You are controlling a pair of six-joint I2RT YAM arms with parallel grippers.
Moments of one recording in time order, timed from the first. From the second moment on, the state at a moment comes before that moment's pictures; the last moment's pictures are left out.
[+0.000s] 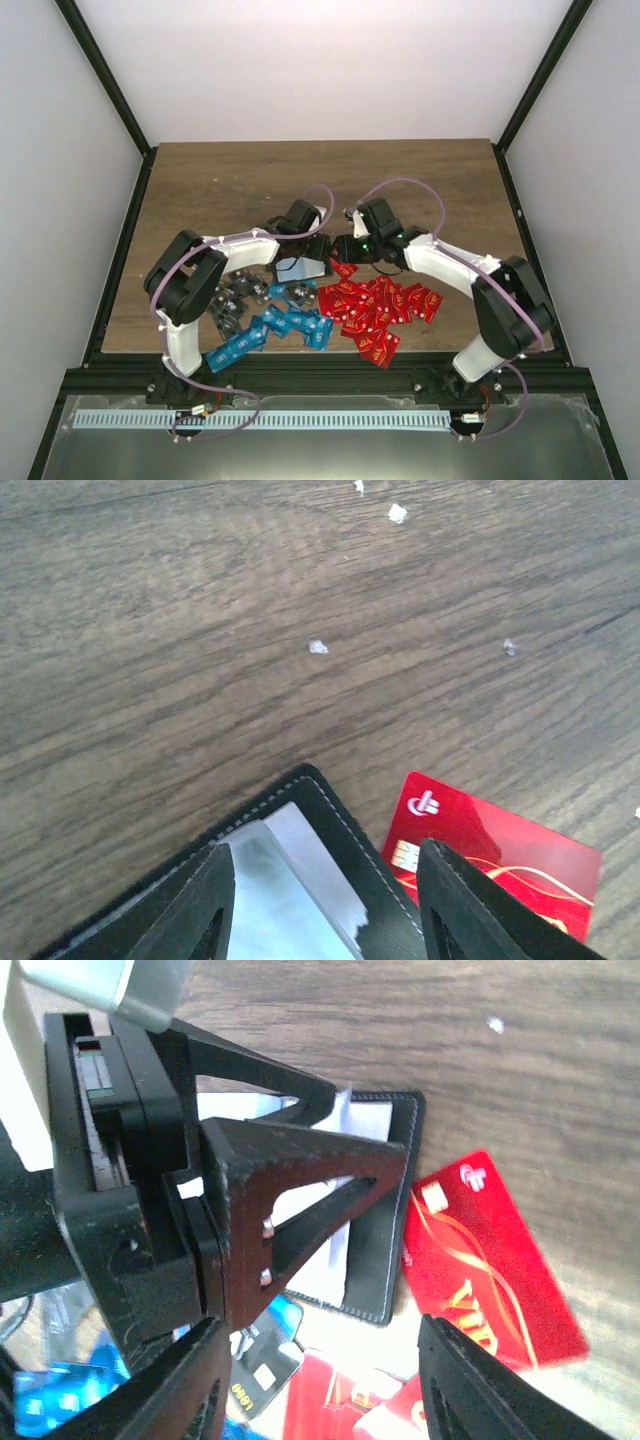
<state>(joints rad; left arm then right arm) -0.65 1.91 1.13 -0.13 0.09 -0.34 0.58 1.61 0.99 -0.27 -0.34 0.45</state>
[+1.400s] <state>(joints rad) -0.98 1.67 1.04 -0.18 0.50 -0.33 0.66 1.10 0.65 -0.89 -0.35 0.79</state>
